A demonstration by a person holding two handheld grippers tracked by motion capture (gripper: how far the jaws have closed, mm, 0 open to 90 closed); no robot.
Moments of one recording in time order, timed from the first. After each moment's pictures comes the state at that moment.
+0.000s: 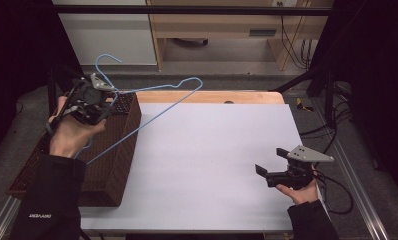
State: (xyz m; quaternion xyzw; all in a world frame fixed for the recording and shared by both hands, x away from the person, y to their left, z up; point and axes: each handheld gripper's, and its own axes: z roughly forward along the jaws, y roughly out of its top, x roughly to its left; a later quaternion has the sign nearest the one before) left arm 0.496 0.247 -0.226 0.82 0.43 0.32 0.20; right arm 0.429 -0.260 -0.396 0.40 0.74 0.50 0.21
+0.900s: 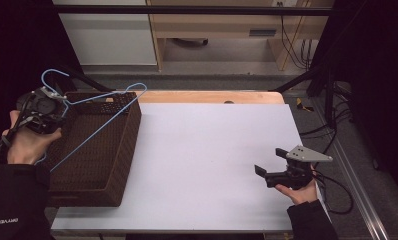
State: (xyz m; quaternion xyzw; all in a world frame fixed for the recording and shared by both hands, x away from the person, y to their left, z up) left arm 0.501 0.353 -0.266 0.77 0.52 0.34 0.12; right arm 0.429 -0.258 -0.397 0.39 0.74 0.50 0.21
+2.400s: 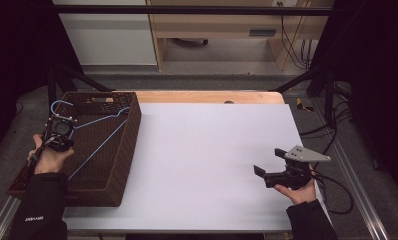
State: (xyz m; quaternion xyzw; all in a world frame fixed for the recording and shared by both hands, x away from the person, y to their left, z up) left arm 0.531 0.376 -0.381 0.75 0.58 0.30 0.05; right arm 0.430 -0.256 -0.399 0.39 0.75 0.49 0.21
